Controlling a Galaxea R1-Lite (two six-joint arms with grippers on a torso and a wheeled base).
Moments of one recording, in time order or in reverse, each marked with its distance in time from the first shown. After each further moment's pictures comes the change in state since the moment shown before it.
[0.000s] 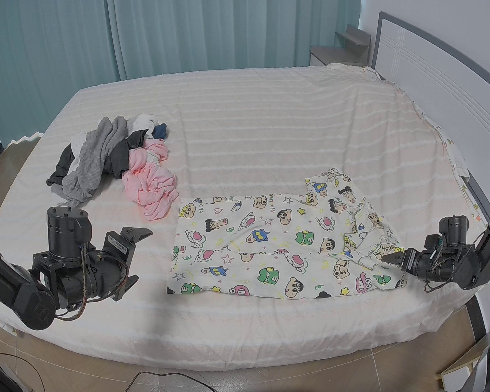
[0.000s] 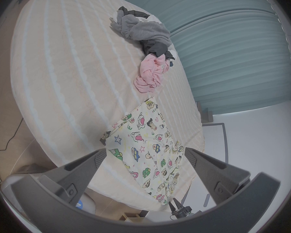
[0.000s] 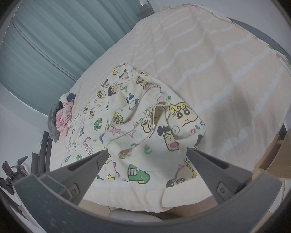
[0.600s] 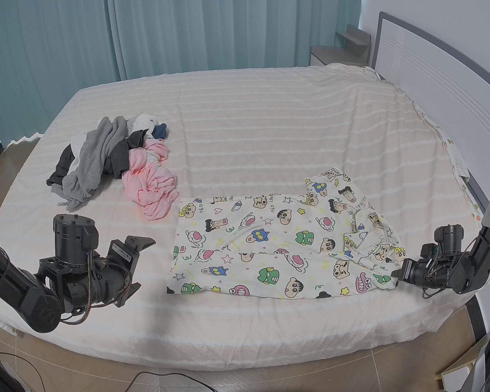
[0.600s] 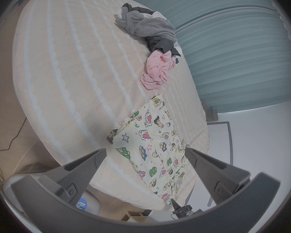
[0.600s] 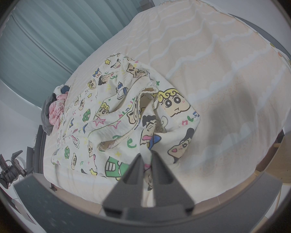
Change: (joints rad) left arm -0.004 0.042 0.019 -0.019 -0.001 0.003; right arm -0.024 0.092 -0.003 -0.028 -0.003 -0.070
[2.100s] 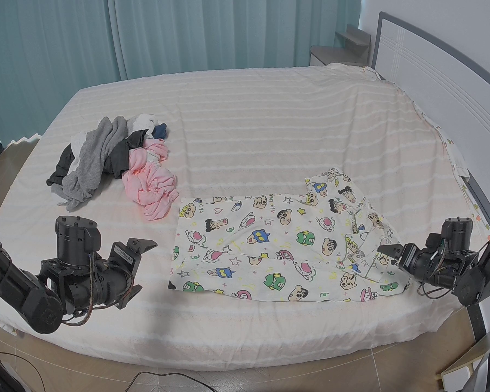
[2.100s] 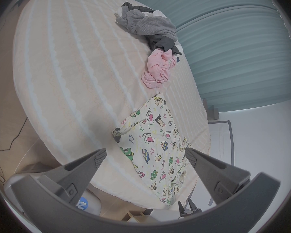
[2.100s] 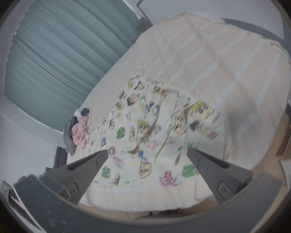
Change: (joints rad) left arm -0.008 0.009 0.003 0.001 0.003 0.000; right arm 0.120 -0.176 0.158 -0.215 -0.044 0.288
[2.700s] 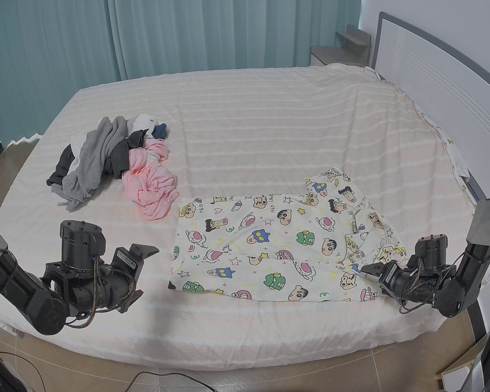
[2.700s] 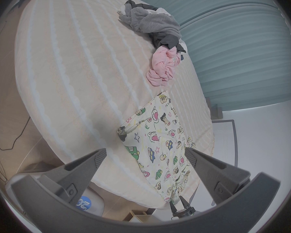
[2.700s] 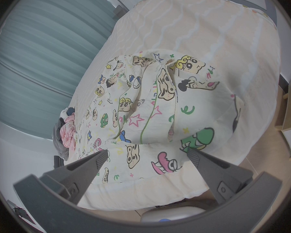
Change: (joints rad) left arm -0.003 0.028 0.007 0.000 0.003 0.000; right arm 0.109 0.153 -0.008 -0.006 -0.103 0.191
